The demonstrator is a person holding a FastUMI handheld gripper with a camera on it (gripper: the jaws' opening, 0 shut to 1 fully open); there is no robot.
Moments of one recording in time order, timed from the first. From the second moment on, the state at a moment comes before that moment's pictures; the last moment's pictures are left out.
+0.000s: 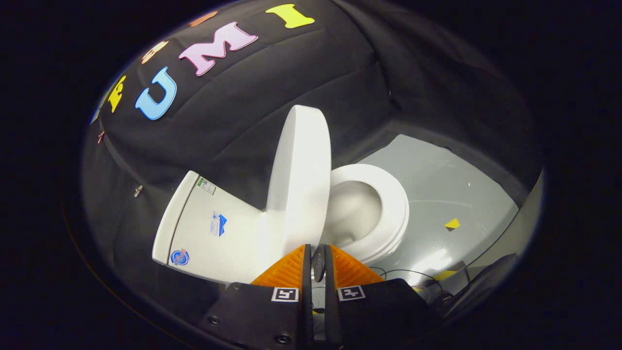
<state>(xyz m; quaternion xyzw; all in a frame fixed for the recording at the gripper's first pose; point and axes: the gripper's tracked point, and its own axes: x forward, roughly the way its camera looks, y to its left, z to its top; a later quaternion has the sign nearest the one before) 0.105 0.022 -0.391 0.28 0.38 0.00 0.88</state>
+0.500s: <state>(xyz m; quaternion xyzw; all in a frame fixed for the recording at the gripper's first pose) 0.104 0.078 -0.343 0.19 0.35 -0.01 0.92</state>
